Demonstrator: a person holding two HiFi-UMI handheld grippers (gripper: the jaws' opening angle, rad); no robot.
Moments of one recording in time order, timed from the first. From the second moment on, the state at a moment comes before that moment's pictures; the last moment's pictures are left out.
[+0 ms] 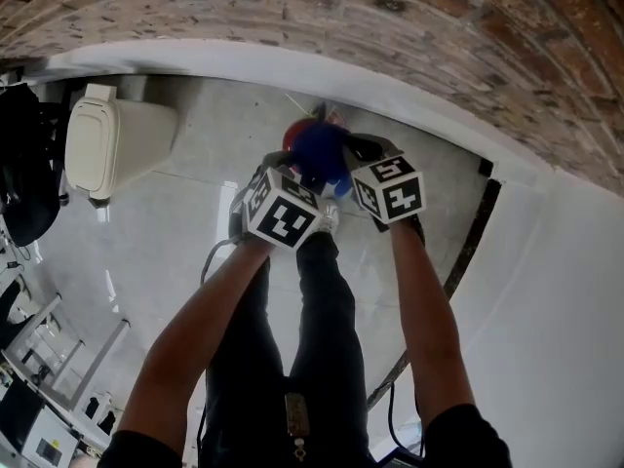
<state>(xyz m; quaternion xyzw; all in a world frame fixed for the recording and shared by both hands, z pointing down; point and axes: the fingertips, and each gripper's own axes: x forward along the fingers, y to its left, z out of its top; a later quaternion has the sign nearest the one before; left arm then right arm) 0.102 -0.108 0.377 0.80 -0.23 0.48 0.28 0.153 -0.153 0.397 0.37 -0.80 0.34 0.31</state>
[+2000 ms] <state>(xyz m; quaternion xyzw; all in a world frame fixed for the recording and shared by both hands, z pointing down) 0.091 -0.096 0.387 0.78 -0.24 0.47 0.34 0.142 -0.246 0.452 0.35 -0.80 0.30 0.39</state>
